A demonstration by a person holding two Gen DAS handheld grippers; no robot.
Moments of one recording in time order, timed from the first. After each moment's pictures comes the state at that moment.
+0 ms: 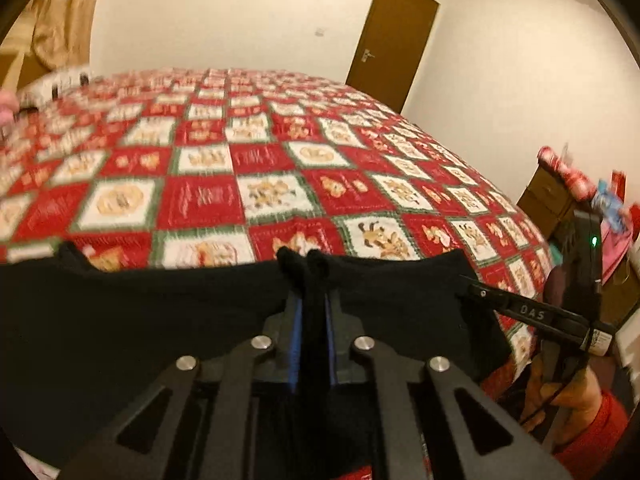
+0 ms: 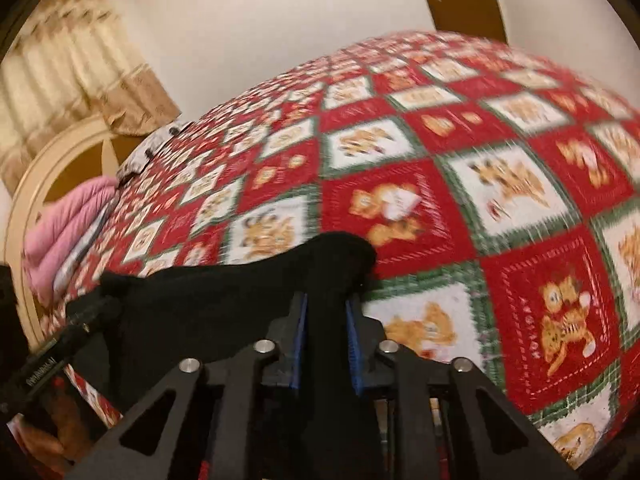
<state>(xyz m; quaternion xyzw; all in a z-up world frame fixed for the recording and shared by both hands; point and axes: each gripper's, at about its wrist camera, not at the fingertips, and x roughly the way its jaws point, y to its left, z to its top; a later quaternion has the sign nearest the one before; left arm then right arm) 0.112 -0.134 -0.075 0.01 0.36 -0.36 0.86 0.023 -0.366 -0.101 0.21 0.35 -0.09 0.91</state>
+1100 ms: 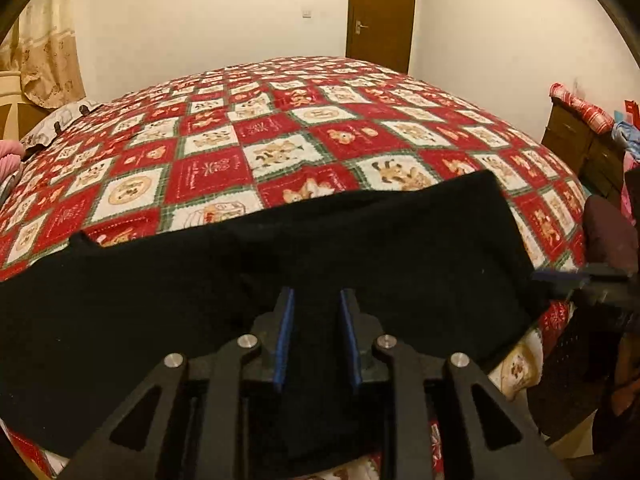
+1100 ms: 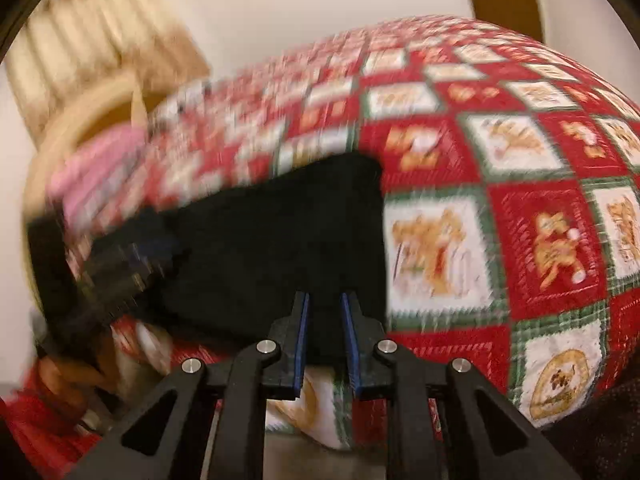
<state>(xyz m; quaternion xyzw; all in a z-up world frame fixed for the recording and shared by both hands) 0.097 -0.140 -0.109 0.12 0.36 -0.33 0.86 -0.033 -0.352 -0.093 0.21 0.37 -0.03 0.90</state>
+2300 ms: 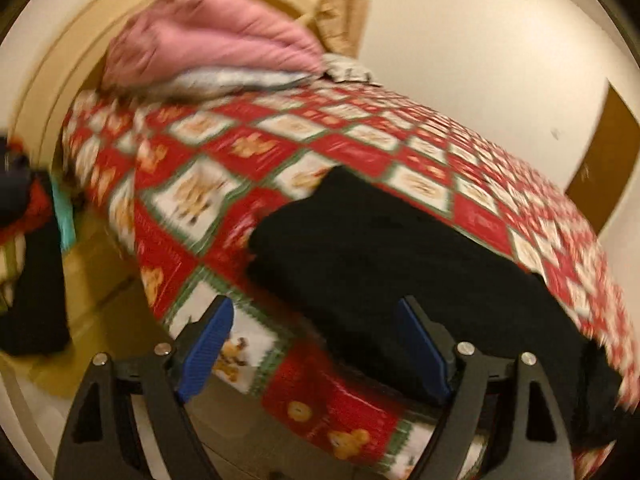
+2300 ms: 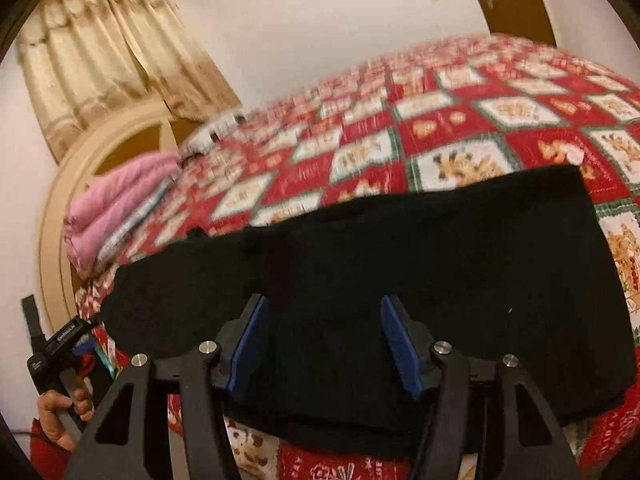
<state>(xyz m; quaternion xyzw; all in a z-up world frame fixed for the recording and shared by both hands) 0.140 0.189 -0.120 -0.16 0.35 0.04 0.92 0.040 -0.235 -0.120 0.21 0.31 0.01 0.93</state>
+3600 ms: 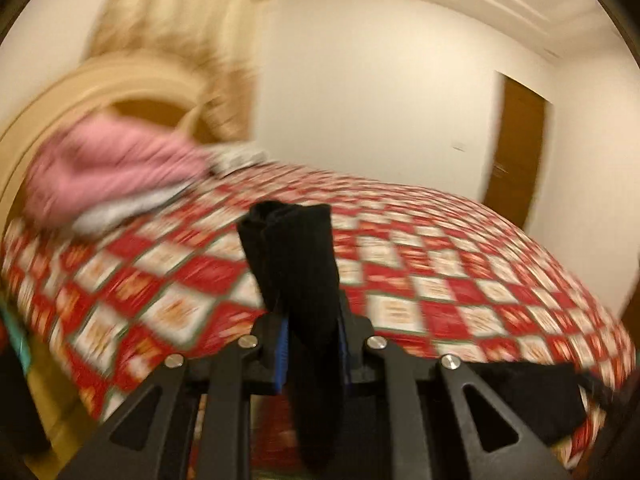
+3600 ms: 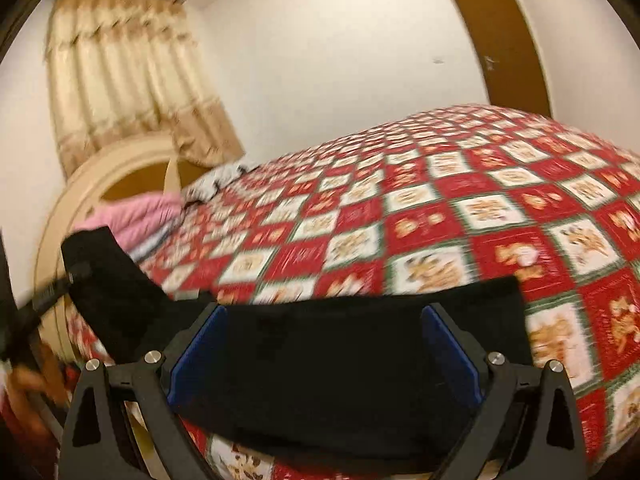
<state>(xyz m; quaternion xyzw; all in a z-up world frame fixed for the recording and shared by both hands) 0.104 0.067 -0.007 -0.03 0.19 -0.13 0.97 0.006 -0.261 -0.056 0.18 0.22 -0.03 0.96</state>
